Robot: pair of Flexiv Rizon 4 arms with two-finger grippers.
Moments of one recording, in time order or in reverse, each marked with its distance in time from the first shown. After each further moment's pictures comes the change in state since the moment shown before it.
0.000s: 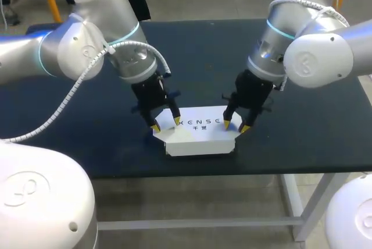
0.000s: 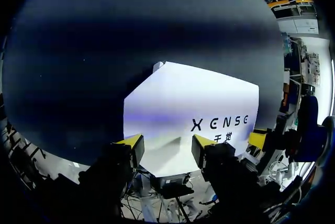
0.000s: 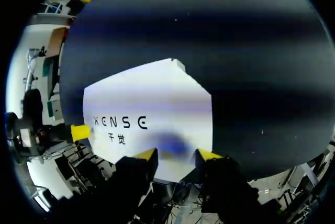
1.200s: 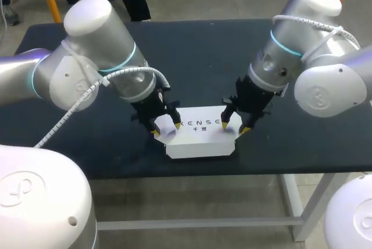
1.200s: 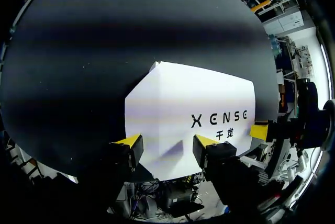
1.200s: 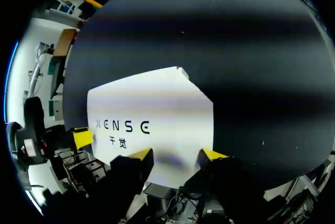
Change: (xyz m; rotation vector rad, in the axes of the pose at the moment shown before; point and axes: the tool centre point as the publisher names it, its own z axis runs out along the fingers) left arm -0.004 0.005 0.010 0.202 0.031 0.097; right arm -0.001 0.007 0.007 -0.147 0.012 -0.065
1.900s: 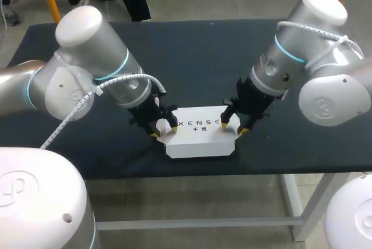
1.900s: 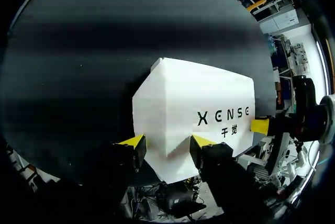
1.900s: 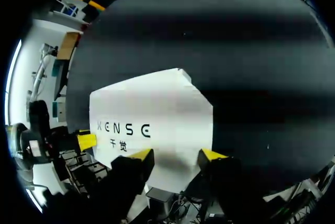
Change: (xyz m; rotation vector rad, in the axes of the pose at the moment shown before) left arm -0.007 0.003 0.007 0.006 0.041 0.029; right arm 0.001 0.003 0.006 -0.031 0.039 -0.002
